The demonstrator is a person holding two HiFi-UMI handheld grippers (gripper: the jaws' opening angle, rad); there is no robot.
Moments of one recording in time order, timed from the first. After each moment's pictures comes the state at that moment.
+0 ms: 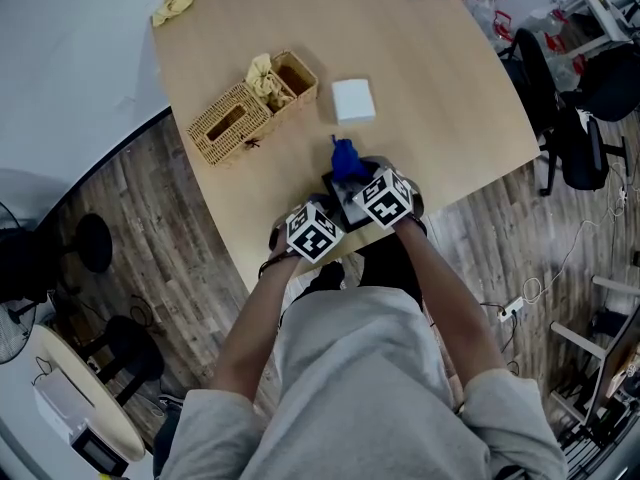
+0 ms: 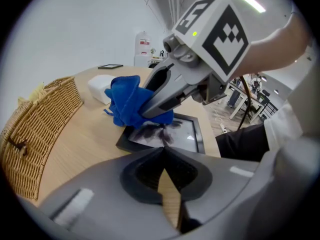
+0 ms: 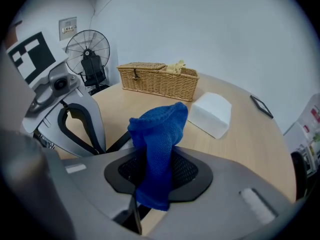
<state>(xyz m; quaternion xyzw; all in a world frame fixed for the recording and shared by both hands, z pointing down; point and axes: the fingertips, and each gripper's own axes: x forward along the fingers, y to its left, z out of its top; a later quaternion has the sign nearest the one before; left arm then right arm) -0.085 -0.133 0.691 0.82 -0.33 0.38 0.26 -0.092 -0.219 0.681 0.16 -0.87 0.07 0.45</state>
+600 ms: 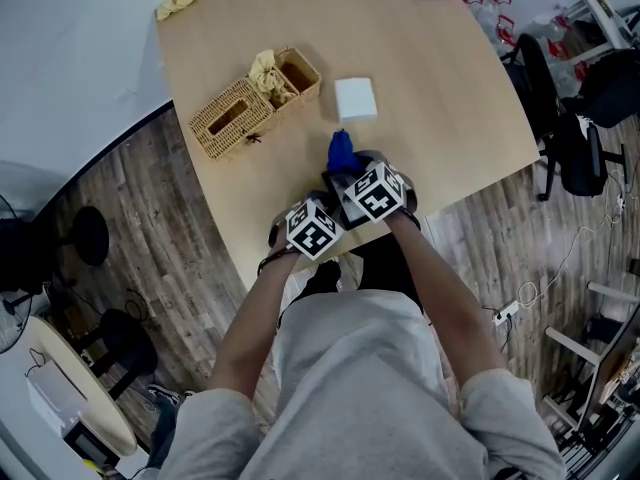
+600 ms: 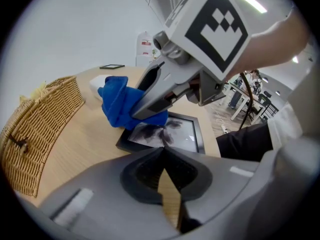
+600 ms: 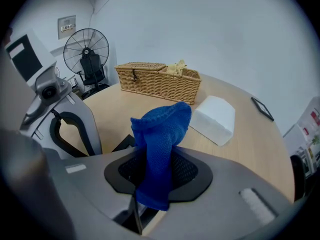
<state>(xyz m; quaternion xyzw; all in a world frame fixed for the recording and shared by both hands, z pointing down) -0.085 -0.132 0.691 0.82 -0.34 0.38 0.26 -0.108 -0.222 0.678 0.17 -0.87 0.06 0.46</state>
